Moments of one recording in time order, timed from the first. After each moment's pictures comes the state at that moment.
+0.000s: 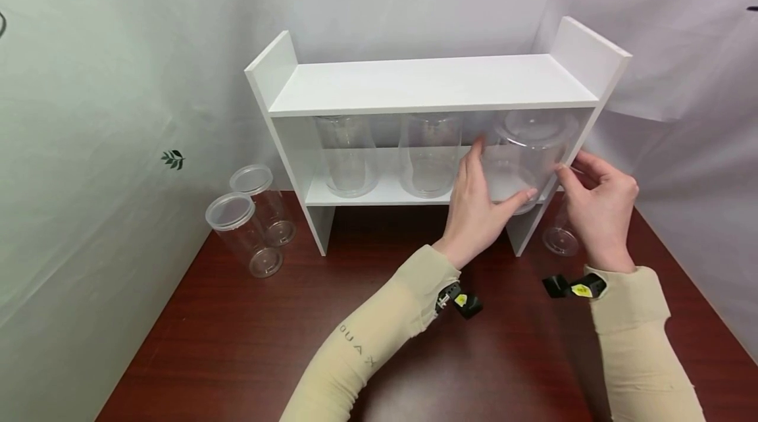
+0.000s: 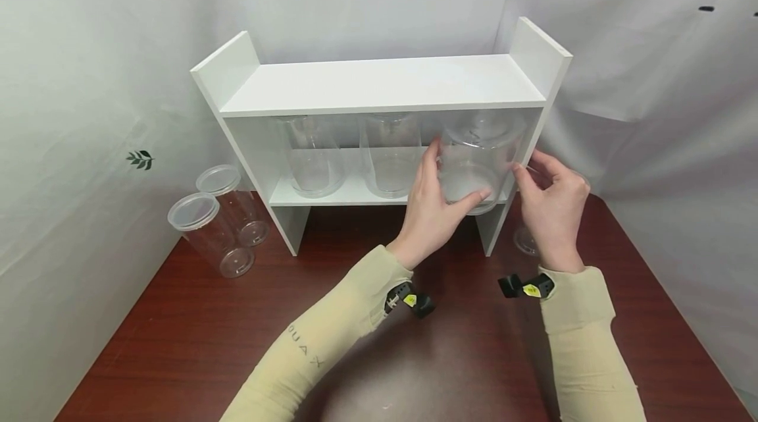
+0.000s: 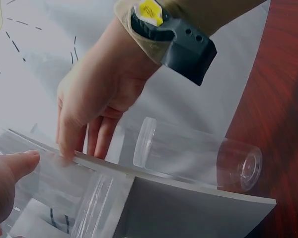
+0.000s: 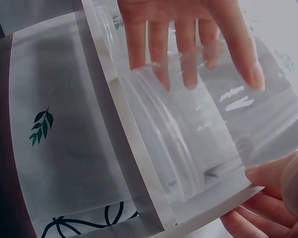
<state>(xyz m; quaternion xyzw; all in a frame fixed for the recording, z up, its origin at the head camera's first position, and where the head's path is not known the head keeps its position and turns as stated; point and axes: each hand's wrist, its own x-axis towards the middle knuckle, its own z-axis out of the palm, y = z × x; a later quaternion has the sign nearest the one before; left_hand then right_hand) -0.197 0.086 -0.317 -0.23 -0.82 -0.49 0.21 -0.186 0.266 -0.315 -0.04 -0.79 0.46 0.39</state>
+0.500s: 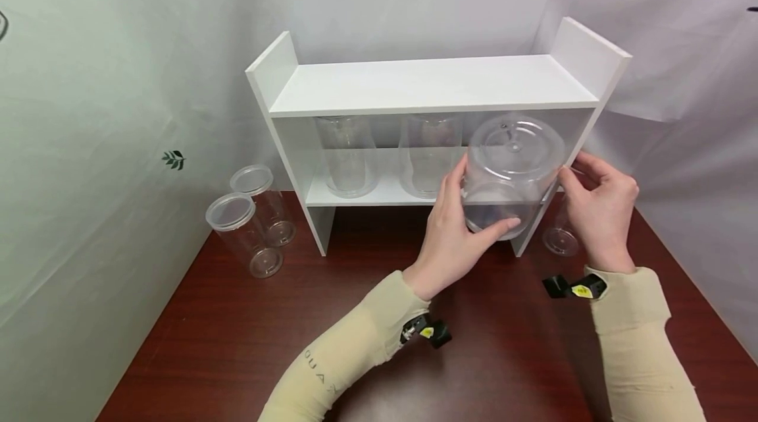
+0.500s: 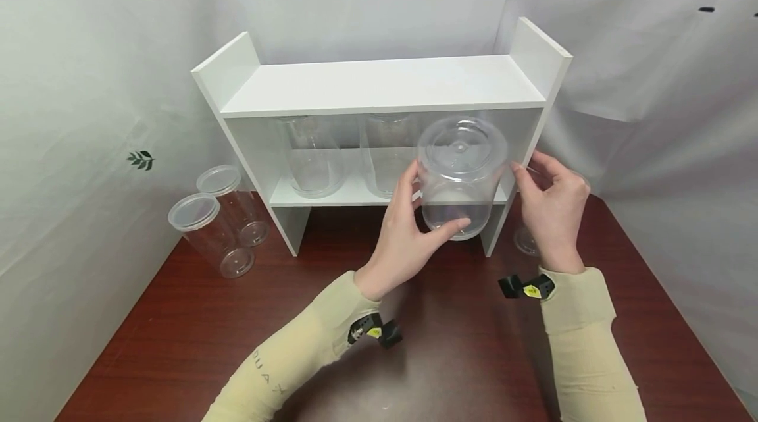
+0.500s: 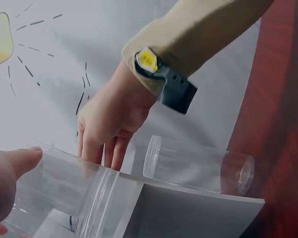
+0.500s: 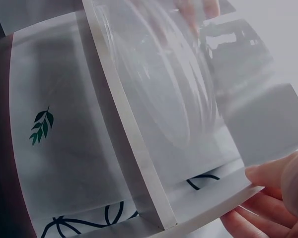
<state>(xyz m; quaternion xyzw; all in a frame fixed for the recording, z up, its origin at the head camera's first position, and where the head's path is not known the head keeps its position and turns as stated) -0.164 0.044 -0.328 -0.29 -0.78 -0.51 0.22 -0.186 0.266 -0.314 -0.06 -0.80 0.47 0.37</state>
